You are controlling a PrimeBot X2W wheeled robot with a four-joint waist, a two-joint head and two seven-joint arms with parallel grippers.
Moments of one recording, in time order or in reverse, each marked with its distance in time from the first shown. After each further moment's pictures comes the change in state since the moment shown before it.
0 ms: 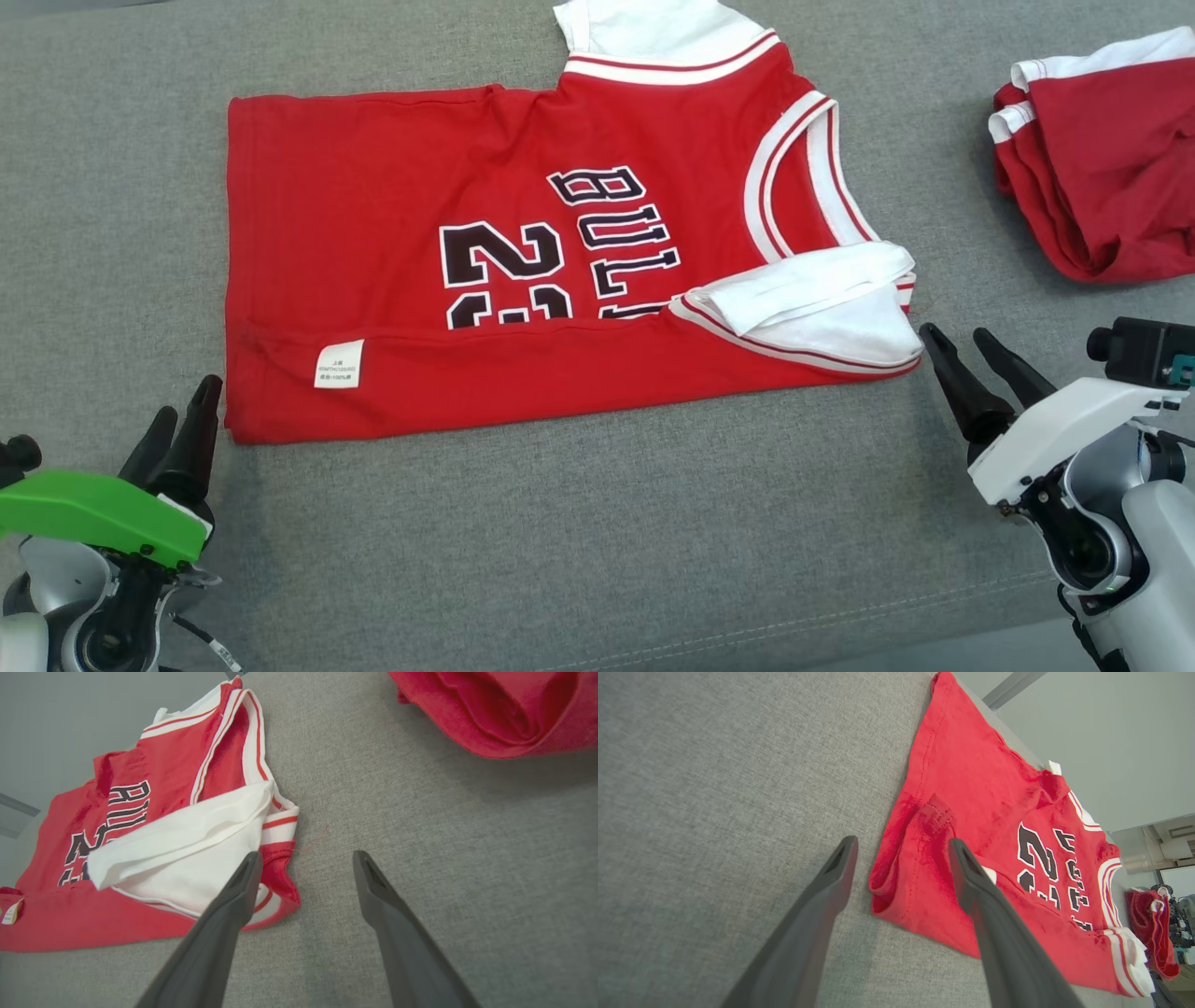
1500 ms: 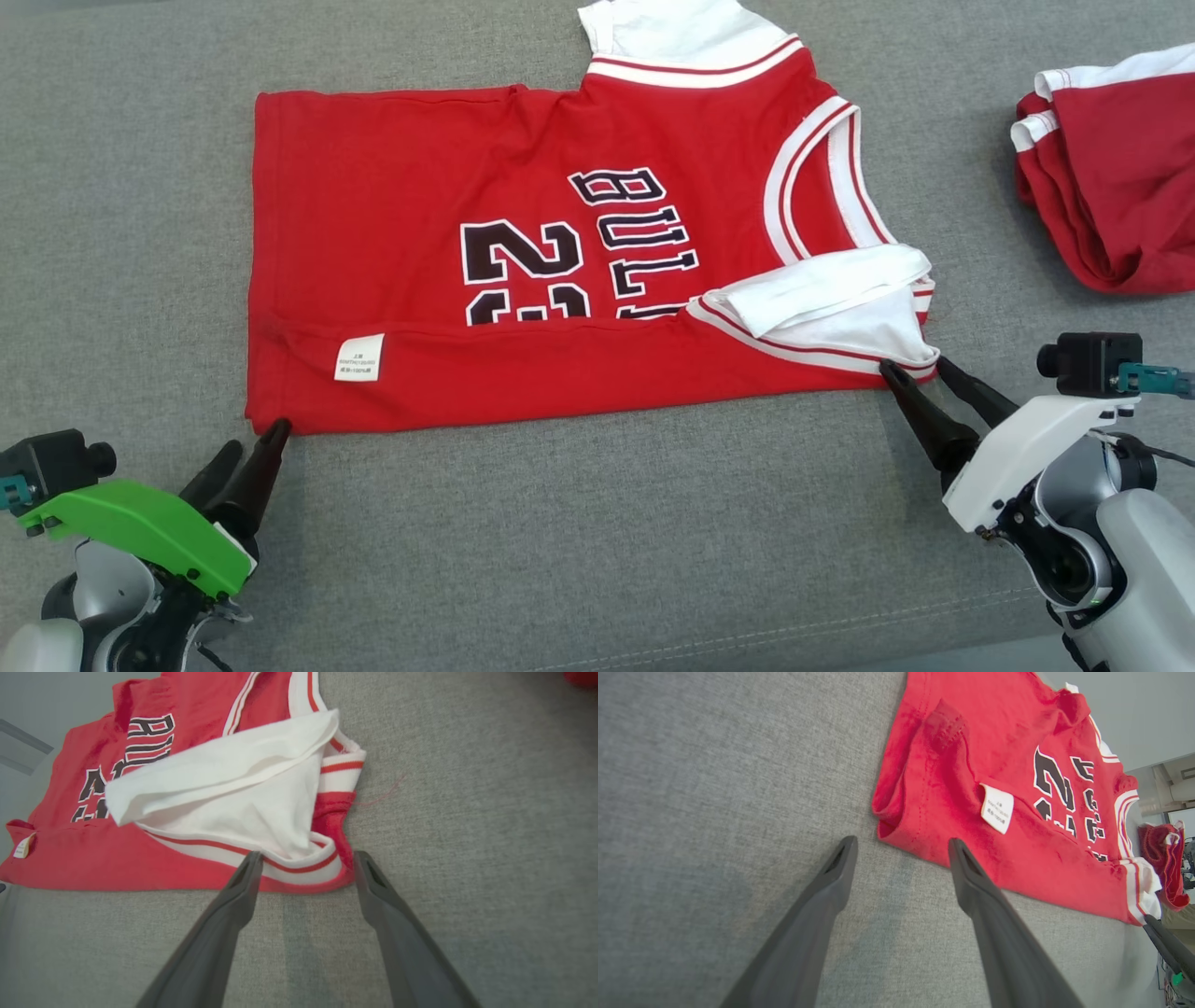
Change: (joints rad) left arm 0.029 0.049 -0.090 0.022 -0.006 -0.050 0.099; right arm 0.007 -0.018 0.087 0.006 -0.029 0.042 0.049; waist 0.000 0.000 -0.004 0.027
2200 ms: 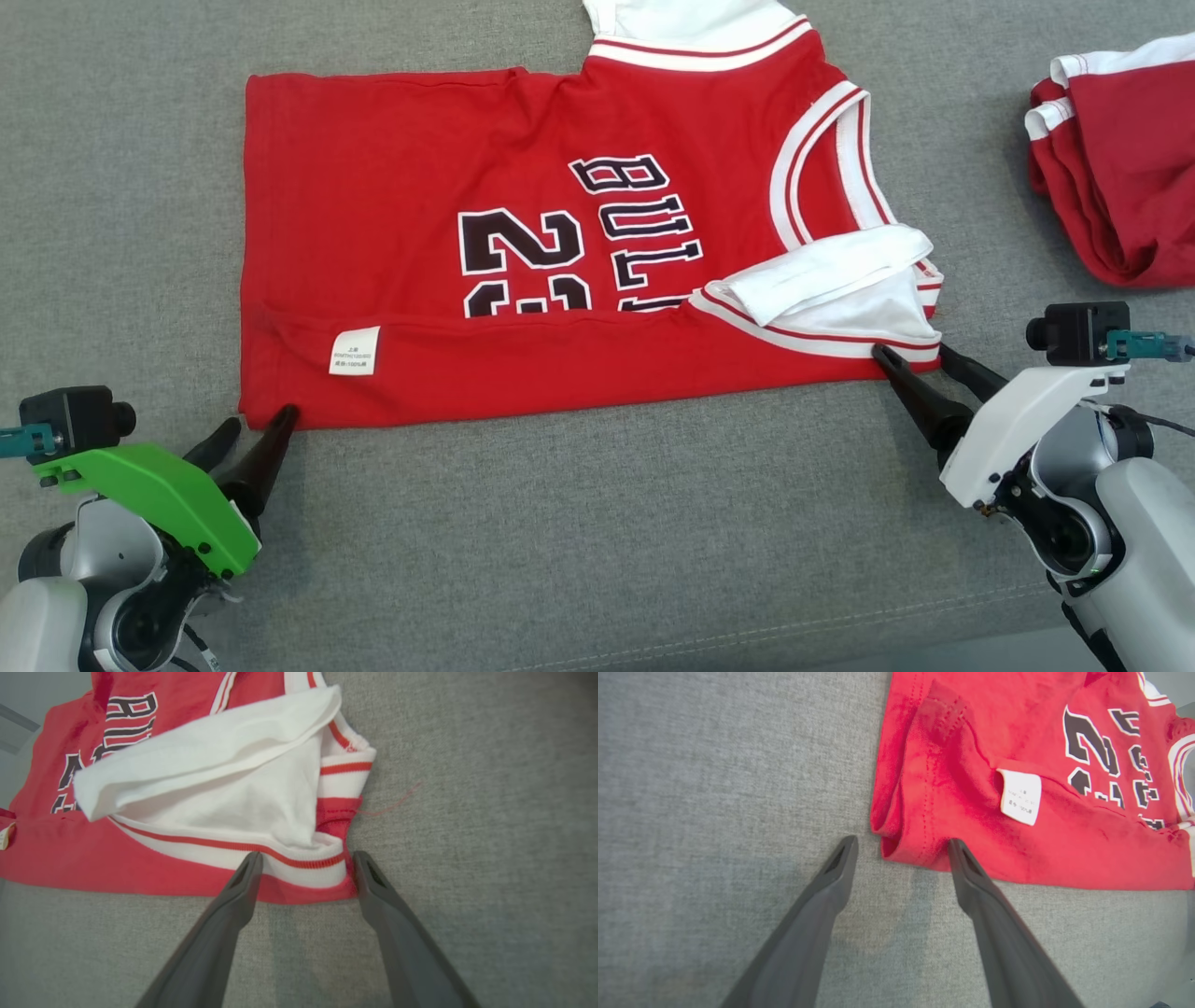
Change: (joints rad) left arm -0.070 0.066 -0.076 0.014 0.111 0.001 0.057; right arm -0.063 -0.007 0.018 0.040 0.000 0.001 0.067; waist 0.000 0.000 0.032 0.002
